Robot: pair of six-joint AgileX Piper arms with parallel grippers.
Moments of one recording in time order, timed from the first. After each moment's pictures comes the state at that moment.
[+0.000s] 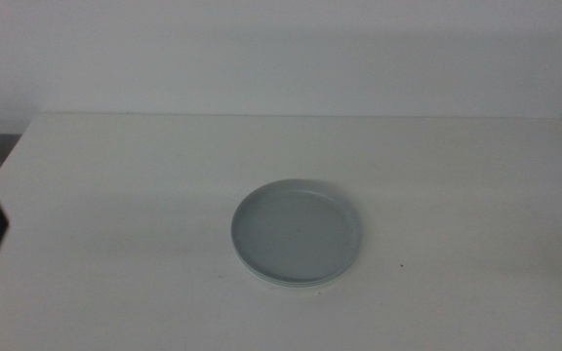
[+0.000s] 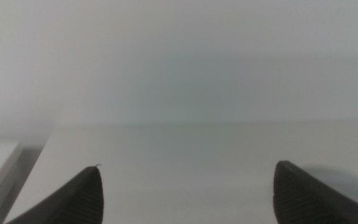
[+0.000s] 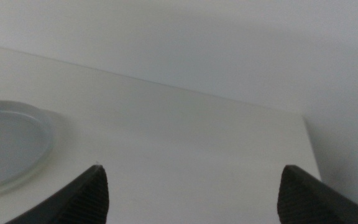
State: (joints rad) left arm -0.13 0.31 -0.36 -0.09 0.27 0.00; right arm 0.08 0.40 -0.36 0.13 0.33 -0.30
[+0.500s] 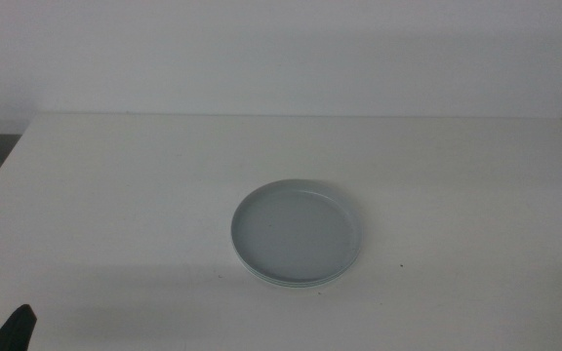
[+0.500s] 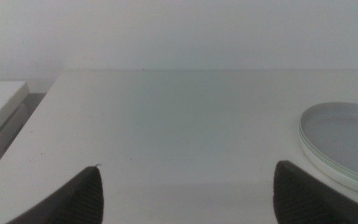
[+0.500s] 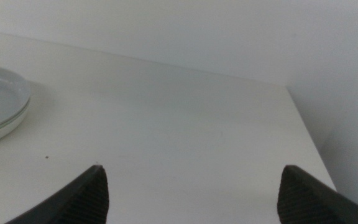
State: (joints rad) left arm -0.09 0.00 0.00 -0.08 0.27 0.00; right arm 0.01 0.01 0.00 0.13 0.28 -0.30
